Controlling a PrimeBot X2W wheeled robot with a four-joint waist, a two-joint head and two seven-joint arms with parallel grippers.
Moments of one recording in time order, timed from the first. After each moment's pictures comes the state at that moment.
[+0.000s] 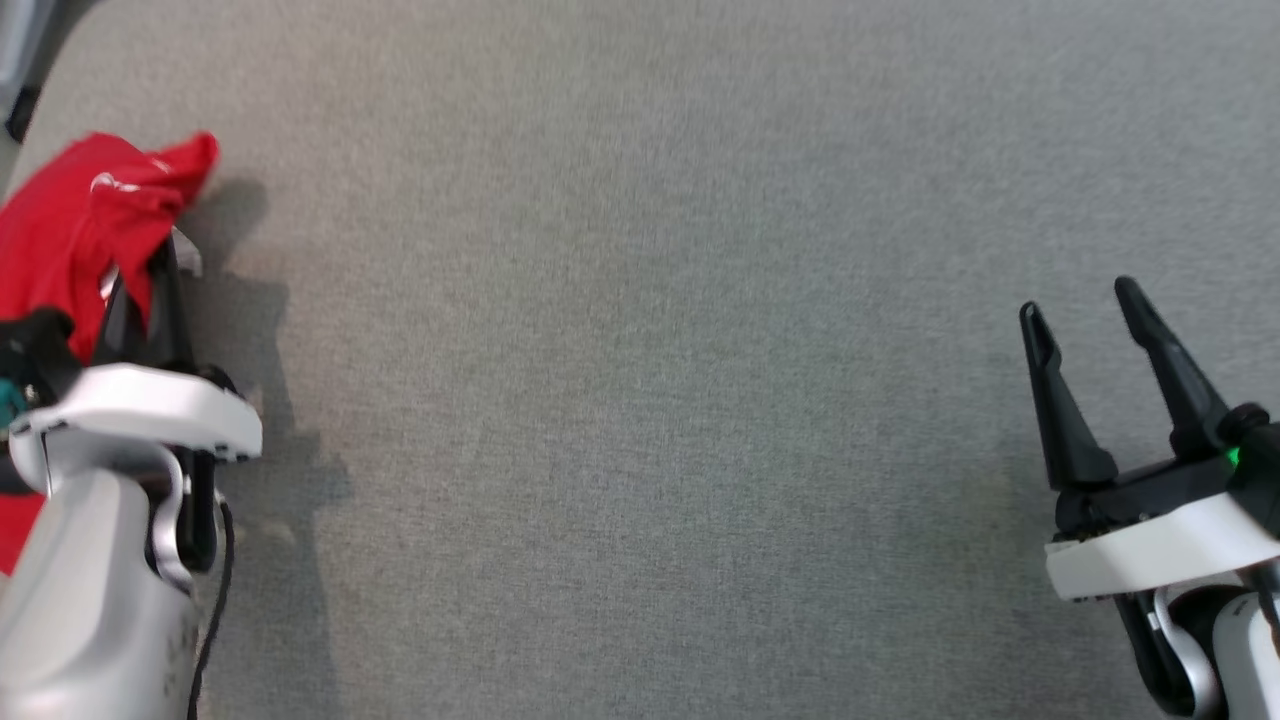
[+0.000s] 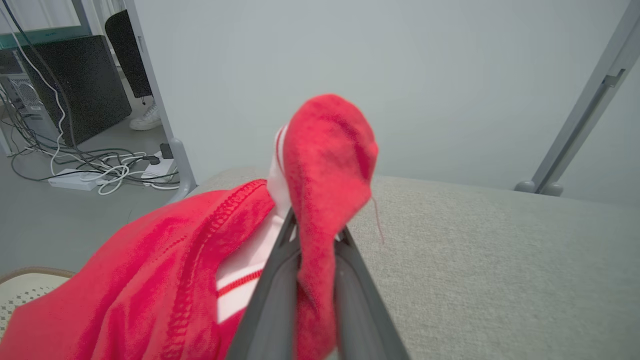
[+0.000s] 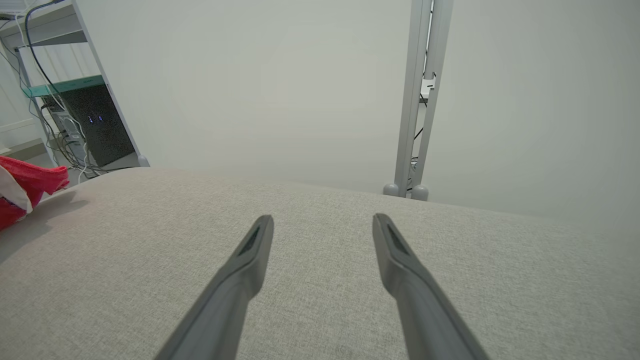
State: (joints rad) left arm -0.54 0.28 -0.10 0.57 -0.48 0.03 -0.26; right arm -0.16 -0.18 0.07 -0.14 0.20 0.13 -0.05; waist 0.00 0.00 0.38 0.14
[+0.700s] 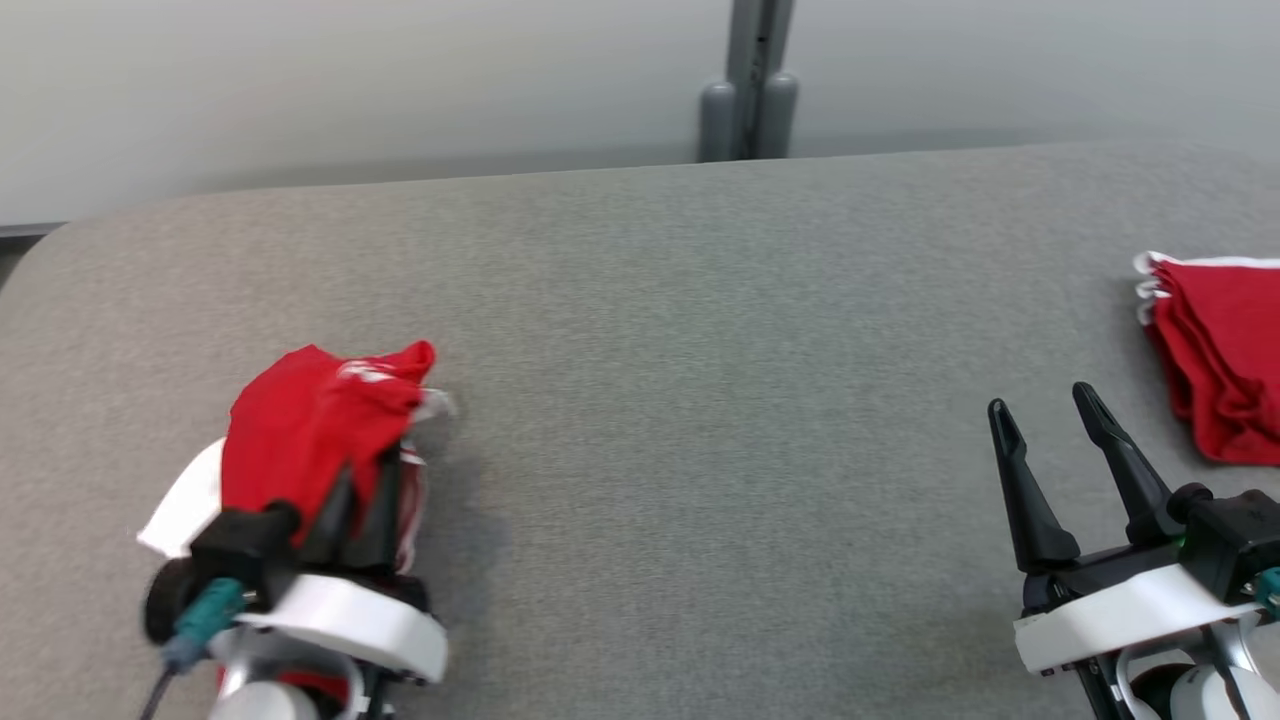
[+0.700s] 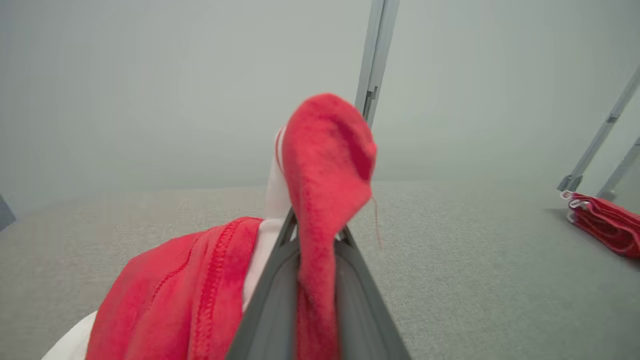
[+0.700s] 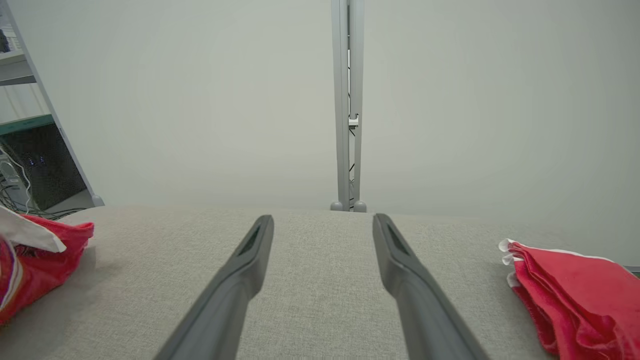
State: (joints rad) left arm -0.07 0.23 -0.25 -0.03 -0.41 0.13 -0.08; right arm -0.05 -0.12 0.07 -0.06 0.22 0.13 -0.09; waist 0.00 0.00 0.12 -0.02
